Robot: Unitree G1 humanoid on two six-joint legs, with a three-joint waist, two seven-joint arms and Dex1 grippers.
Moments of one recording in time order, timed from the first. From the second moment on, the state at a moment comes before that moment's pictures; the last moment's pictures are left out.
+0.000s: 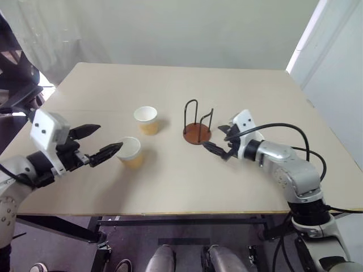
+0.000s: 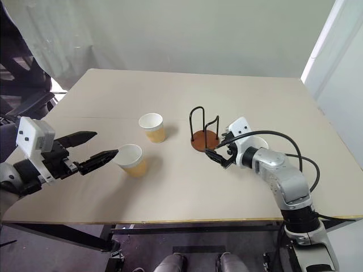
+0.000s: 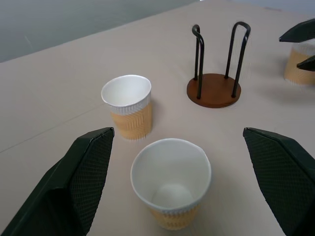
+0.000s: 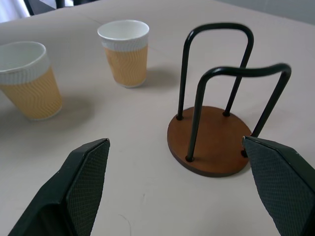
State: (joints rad) left arm -0.06 0.93 0.57 -0.41 -0.70 0.69 -0.78; right arm -0.56 -0.40 0.13 -0.27 0.33 0.82 0.52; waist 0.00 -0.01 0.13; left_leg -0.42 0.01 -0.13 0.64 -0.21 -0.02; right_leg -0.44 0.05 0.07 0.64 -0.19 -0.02
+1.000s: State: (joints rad) left arm -0.06 0.93 0.56 -0.43 -0.69 0.66 -0.82; right arm -0.70 -0.05 0.13 0.16 0.13 0.63 0.22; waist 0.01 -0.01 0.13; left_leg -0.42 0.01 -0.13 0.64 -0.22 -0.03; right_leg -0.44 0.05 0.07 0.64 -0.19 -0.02
